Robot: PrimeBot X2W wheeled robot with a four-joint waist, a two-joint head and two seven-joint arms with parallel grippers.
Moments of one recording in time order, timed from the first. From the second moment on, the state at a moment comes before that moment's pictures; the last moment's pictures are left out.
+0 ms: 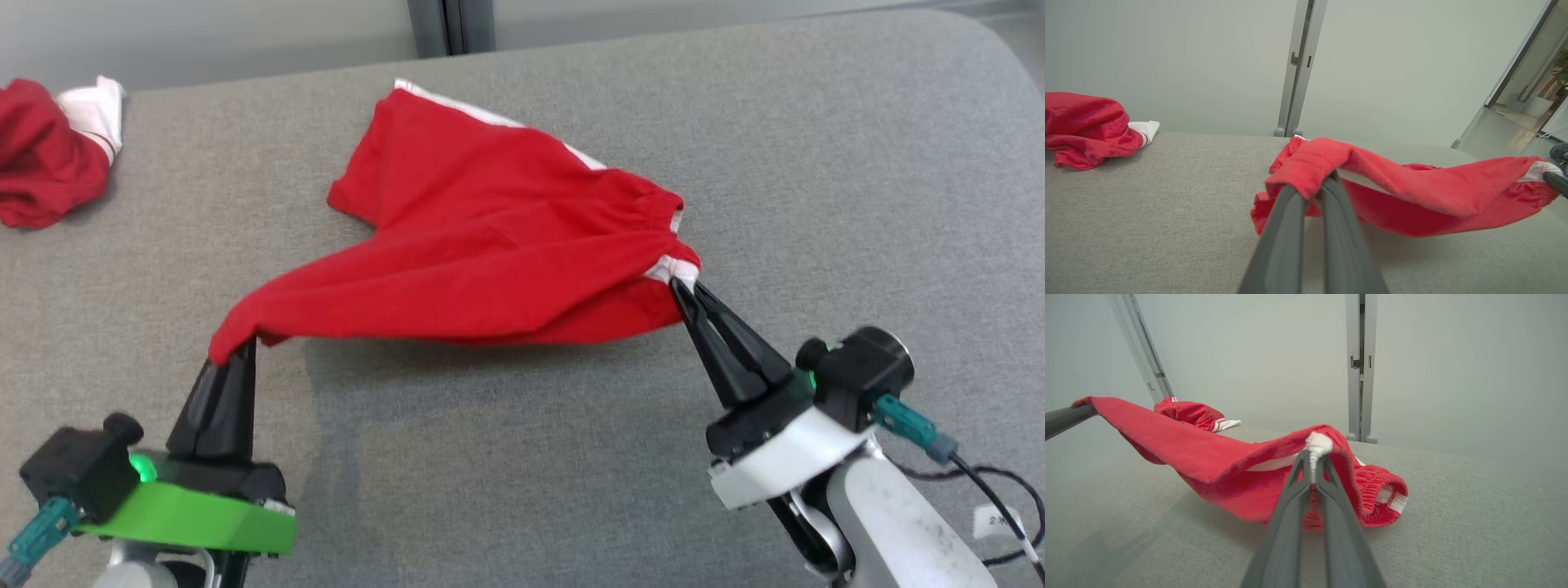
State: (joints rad) left arm -0.09 0.46 -0.34 -0.15 -0.70 0.05 -0.23; right arm -0.27 -0.18 0.37 0.04 0.31 0.13 -0.23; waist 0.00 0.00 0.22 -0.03
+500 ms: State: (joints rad) left arm 0.08 0.55 -0.35 -0.31 -0.77 0.13 -0.06; right arm 0.03 -0.13 0.31 -0.13 0.30 0.13 -0.06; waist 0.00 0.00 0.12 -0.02
